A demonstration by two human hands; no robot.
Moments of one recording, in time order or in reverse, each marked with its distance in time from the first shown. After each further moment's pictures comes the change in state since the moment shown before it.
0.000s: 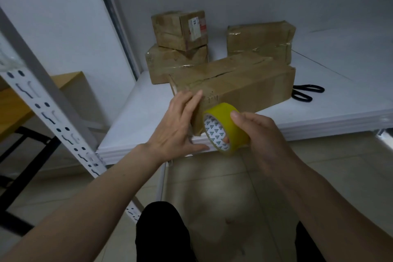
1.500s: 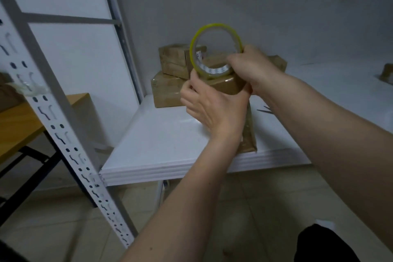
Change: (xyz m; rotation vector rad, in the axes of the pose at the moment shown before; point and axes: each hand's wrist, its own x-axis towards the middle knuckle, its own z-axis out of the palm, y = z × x) left_hand 0.134 0.122 -0.034 -0.448 0.726 -0.972; right_hand 0.094 -0.142 0.029 -0.570 0.254 -0.194
